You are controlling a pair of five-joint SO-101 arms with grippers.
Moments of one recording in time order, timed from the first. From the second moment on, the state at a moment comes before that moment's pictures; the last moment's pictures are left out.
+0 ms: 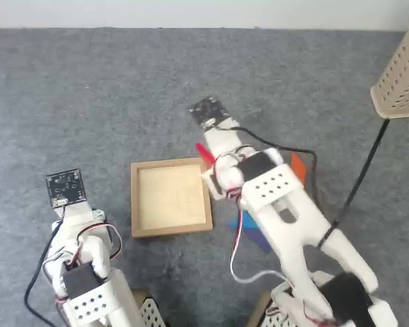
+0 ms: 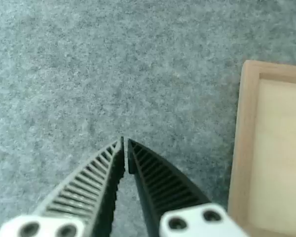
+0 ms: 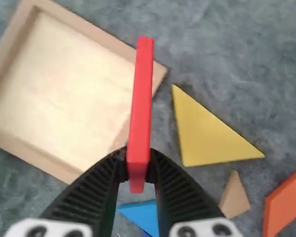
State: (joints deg) left arm -32.0 -103.7 97.2 67.3 -4.3; right arm -36.3 -18.3 33.1 58.4 4.4
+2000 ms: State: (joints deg) left arm -32.0 -103.7 97.2 67.3 -4.3; right arm -47.9 6.9 32.3 37.3 10.8
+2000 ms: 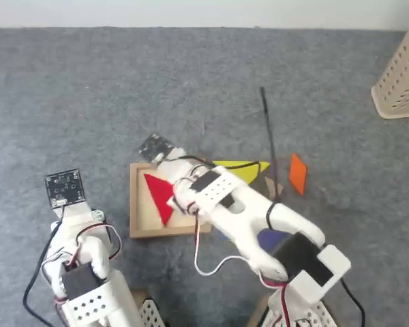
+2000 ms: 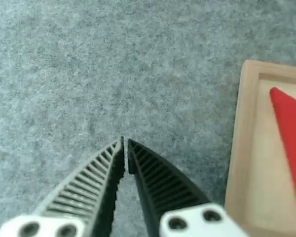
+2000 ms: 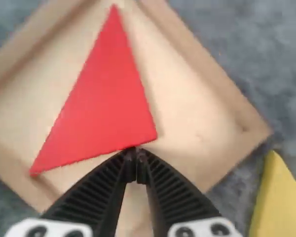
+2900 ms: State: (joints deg) left arm -32.0 -103.7 97.2 67.3 -4.3; right arm -41.2 7.6 31.4 41.0 10.7
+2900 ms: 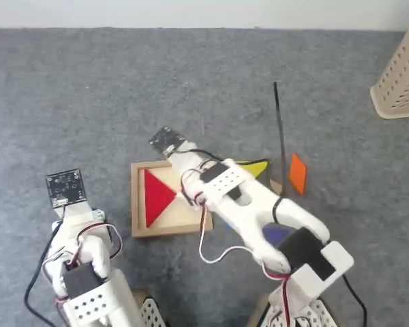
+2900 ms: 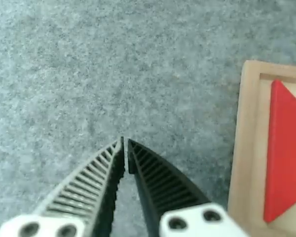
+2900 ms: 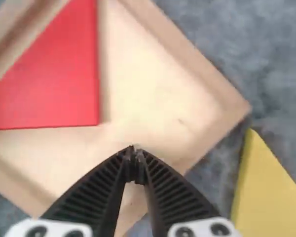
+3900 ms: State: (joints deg) left arm -32.0 -103.7 97.2 67.3 -4.3; right arm -37.0 5.3 31.8 43.6 10.8
